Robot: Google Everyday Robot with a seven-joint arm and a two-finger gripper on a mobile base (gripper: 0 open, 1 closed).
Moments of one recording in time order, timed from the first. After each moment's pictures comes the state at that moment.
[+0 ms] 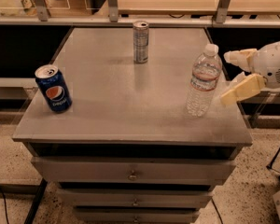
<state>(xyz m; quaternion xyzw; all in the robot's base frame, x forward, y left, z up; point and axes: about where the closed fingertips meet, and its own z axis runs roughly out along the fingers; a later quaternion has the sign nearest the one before) 0.525 -0.202 0.910 -0.48 0.74 0.25 0.40</state>
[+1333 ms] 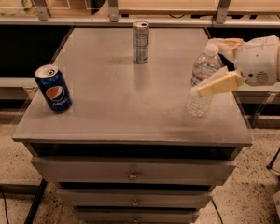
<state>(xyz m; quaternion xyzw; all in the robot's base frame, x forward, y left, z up) 0.534 -0.161 0.938 -0.51 0.67 0.19 0.51</state>
